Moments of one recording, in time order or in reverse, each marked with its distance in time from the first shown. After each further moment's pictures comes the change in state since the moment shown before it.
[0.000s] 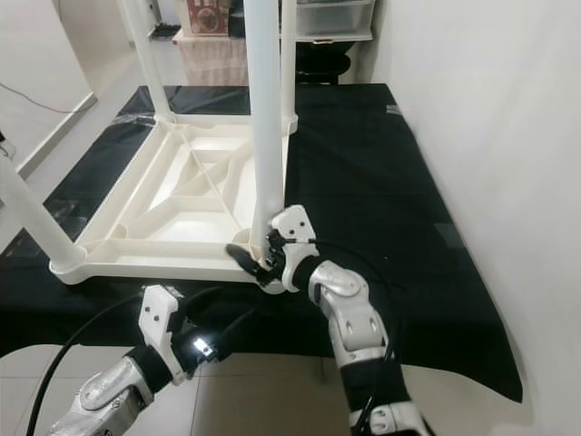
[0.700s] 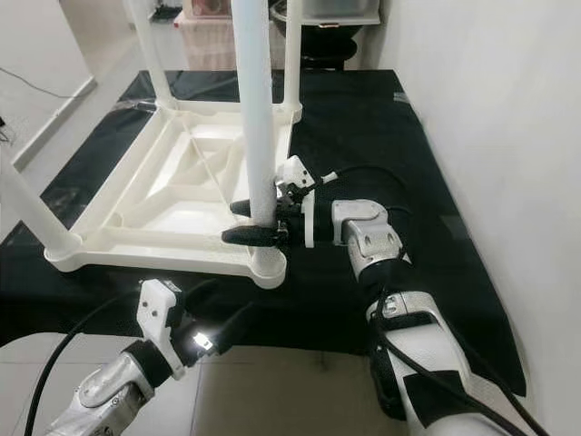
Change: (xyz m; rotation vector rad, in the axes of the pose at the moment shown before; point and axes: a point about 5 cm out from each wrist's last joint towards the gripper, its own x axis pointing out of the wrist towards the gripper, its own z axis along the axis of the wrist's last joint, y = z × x) left arm -0.004 -0.003 0.002 -0.002 -0.013 0.026; right arm 0.004 -0.034 0.036 0.025 -0.018 0.420
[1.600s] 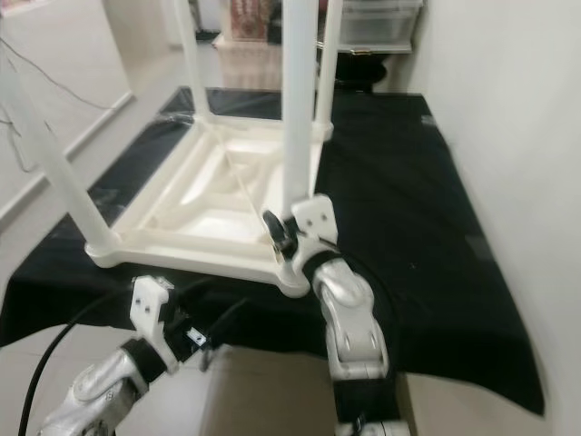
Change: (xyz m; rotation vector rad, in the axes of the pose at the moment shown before) left arm 0.005 0.011 0.005 0.012 -0.004 -0.013; right arm 0.014 0.036 -0.035 -0.033 -0.034 -0.984
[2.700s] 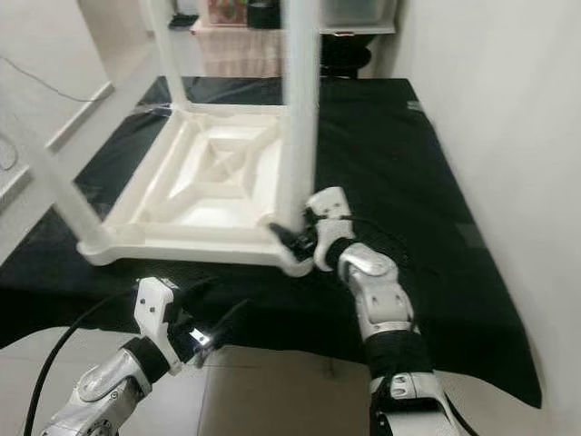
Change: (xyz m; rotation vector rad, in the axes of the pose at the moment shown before) left arm -0.003 0.001 -0.007 0.000 0.019 0.025; right arm -0.012 -0.058 -0.018 0.082 0.102 0.025
